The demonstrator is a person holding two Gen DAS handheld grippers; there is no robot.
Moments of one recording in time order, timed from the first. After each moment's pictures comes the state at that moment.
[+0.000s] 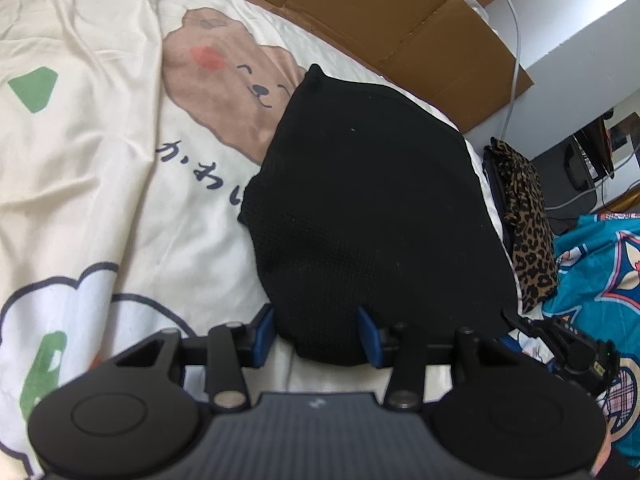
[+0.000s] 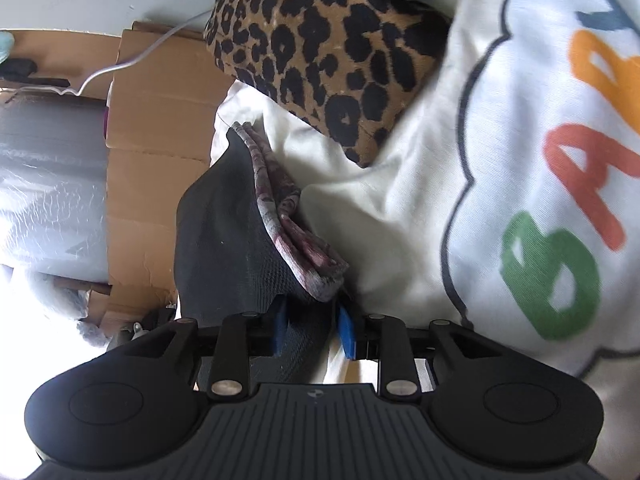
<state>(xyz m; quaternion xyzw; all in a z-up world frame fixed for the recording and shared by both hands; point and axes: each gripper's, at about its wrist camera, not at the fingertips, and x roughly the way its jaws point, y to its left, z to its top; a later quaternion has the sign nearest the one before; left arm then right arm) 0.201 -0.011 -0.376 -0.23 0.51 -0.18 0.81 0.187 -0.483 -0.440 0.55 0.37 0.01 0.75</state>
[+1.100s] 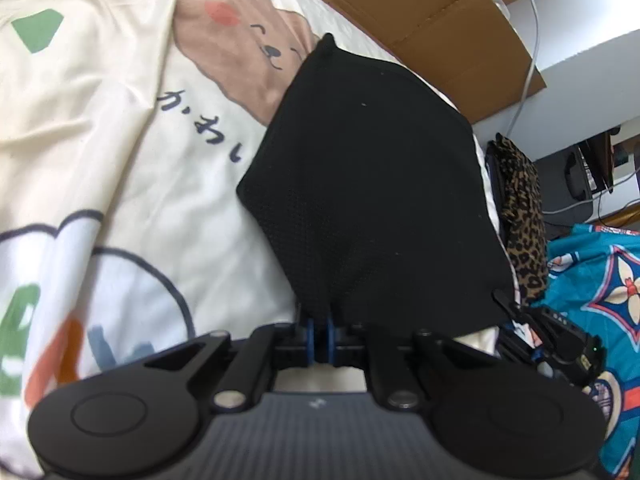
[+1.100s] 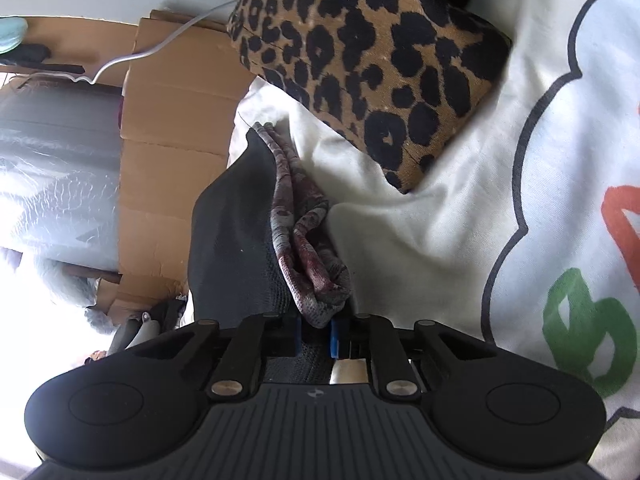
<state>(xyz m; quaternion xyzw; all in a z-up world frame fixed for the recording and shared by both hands) 0.187 -0.002 -0.387 -0.27 0.55 -0.18 0.77 0.202 -0.490 -0.432 0.54 0.37 0.04 0.75</state>
